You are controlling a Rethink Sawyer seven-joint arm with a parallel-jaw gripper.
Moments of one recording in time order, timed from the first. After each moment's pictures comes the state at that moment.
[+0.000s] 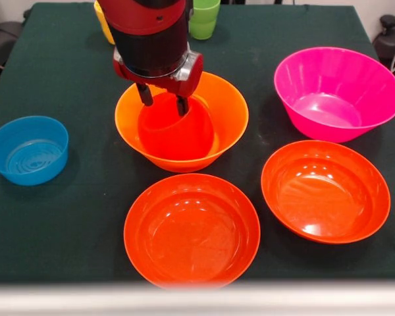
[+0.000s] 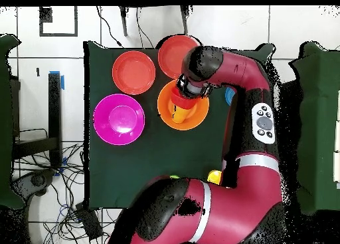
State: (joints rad) arm -0.36 -0.31 0.12 0.97 -0.12 1.16 1.90
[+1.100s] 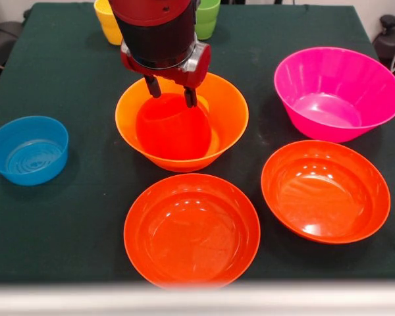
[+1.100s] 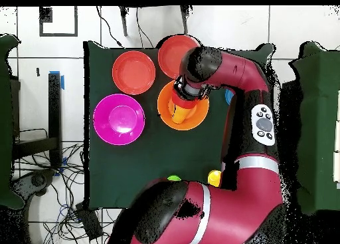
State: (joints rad) arm -0.36 -0.33 0.12 1.00 -0.10 1.17 1.90
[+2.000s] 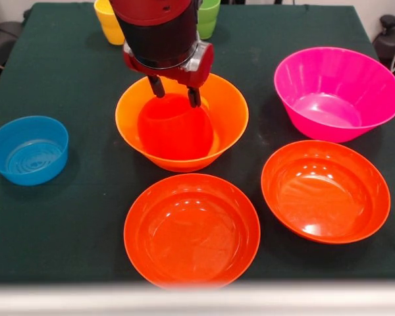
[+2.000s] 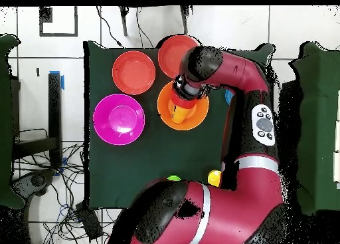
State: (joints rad) arm -0.36 -0.33 0.12 1.01 -0.07 1.18 1.90
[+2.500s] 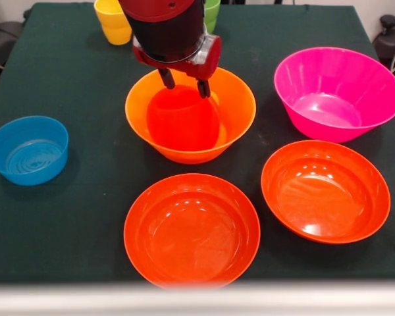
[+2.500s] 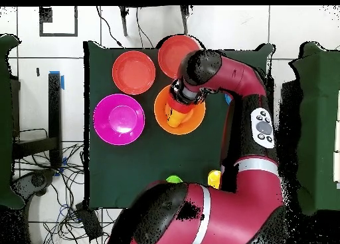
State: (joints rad) arm -0.36 -0.34 0.11 1.07 -0.03 1.18 1.90
